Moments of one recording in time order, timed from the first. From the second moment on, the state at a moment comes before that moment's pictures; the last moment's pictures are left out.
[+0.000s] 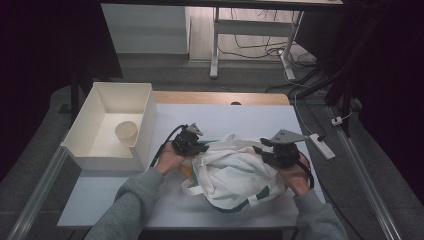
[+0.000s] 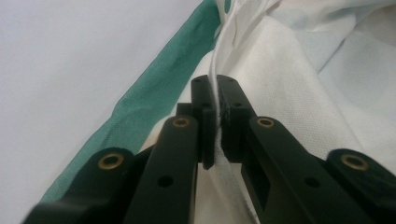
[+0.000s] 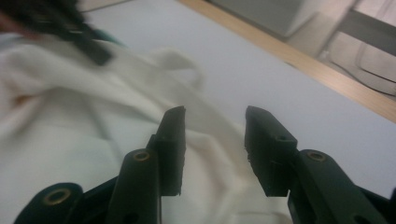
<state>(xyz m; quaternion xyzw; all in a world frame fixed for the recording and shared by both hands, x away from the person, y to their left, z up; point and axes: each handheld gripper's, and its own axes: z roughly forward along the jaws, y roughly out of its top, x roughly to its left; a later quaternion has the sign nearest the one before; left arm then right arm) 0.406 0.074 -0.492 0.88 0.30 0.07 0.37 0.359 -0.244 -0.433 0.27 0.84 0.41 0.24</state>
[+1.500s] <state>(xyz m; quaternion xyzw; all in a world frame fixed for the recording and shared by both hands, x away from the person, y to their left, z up) 0.406 0.074 -0.492 0.88 0.30 0.08 0.36 0.338 -0.148 -0.485 0.15 0.94 0.27 0.10</state>
